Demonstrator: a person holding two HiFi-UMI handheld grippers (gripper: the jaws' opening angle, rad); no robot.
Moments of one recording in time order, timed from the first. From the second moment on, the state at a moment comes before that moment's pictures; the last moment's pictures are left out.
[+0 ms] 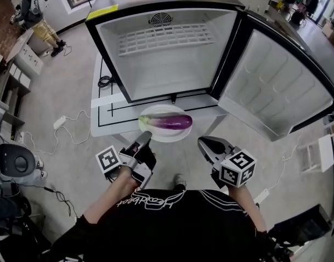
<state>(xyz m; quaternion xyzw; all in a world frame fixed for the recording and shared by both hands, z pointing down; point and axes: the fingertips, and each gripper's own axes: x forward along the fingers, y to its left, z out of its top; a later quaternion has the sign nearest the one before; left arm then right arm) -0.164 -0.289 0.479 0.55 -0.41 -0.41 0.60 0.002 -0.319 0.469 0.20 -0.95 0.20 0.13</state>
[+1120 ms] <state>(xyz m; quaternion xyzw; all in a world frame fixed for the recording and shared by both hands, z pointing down) -0.184 -0.371 0.493 0.51 -0.47 -0.46 0.55 -0.040 -0.396 0.485 0.10 -0.97 0.18 0.15</state>
